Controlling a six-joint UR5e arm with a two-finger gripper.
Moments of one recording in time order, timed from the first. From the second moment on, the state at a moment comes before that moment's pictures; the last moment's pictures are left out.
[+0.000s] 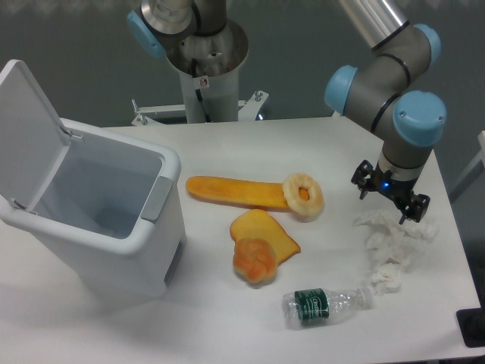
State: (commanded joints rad) arm 2.79 -2.06 -1.56 -0.99 1.61 1.51
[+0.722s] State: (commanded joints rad) arm 2.75 -2.05 -1.64 -0.97 1.58 1.27
